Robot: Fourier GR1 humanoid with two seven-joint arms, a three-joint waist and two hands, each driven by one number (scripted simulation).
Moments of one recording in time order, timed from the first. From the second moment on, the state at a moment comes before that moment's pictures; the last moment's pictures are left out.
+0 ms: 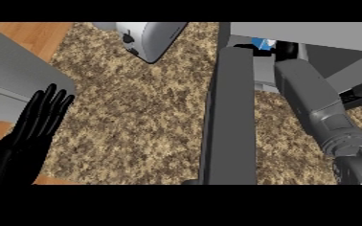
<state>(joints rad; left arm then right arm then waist) 0.11 0.04 0.17 -1.98 0.18 -0.46 -0.05 -1.12 -0.26 -0.34 -0.08 0.21 -0.53 -0.61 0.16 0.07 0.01</state>
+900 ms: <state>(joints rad) 0.15 0.00 0.07 -1.98 0.11 -0.42 -0.08 -1.02 -0.25 -0.39 -0.10 0.17 -0.39 -0.72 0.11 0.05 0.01</state>
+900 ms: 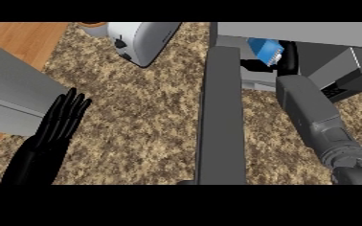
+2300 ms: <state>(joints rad) -0.01 0.03 -0.14 -1.68 -0.04 -0.50 -0.12 -0.65 -0.09 -0.36 -0.28 0.11 -0.10 -0.96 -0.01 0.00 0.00</state>
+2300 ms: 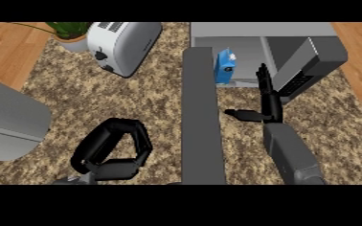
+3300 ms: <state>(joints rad) -0.15 0.00 -0.49 -1.29 -0.21 -0.35 -0.26 -0.03 -0.06 -0.17 -1.14 0.06 0.06 -0.76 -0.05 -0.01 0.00</state>
